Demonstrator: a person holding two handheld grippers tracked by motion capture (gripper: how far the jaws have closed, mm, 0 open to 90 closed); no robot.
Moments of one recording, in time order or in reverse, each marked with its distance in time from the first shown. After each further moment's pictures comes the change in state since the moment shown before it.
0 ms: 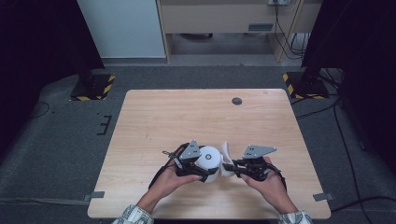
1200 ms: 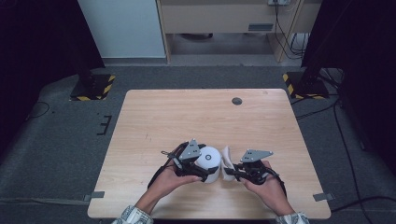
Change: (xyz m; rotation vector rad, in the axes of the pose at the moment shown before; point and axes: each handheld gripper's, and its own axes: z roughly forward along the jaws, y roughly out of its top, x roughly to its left) left arm -0.006 0.015 -0.013 -0.030 0.043 0.017; right arm -0.002 -0.016 0.006 0.046 -0.050 0.025
